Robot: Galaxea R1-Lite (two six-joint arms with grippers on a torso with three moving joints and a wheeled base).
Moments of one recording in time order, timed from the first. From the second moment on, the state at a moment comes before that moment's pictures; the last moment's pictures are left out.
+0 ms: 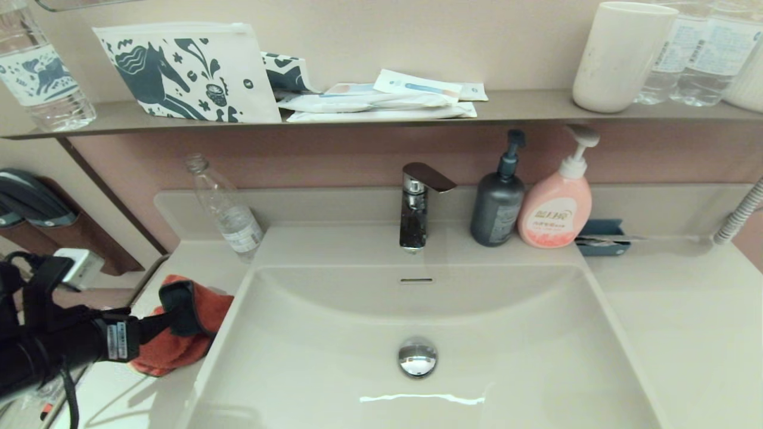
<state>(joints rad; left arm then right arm) 0.35 1.42 -0.41 -0.48 -0.30 0.27 0.00 0.00 -0.01 0.01 -0.02 -0.03</state>
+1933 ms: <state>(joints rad) 0.43 1.78 -0.40 -0.75 -0.52 0.34 0.00 0.00 -0.01 0.01 -0.02 -0.03</state>
